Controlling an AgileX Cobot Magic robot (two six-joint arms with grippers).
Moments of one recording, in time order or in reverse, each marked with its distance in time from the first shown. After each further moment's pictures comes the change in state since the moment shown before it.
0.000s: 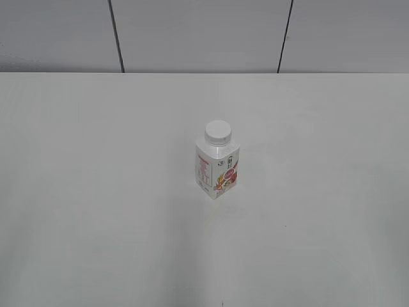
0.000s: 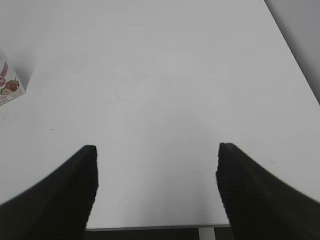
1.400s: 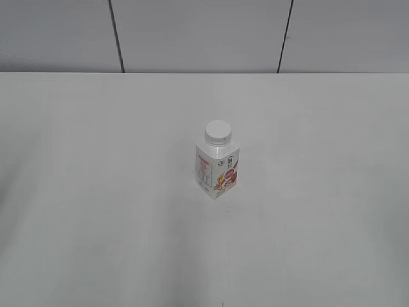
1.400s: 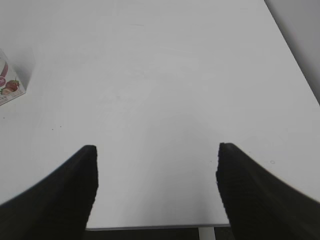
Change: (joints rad) left arm 0.000 0.557 0.231 0.133 -1.241 0.000; right arm 0.000 0.000 0.000 0.000 0.000 0.000
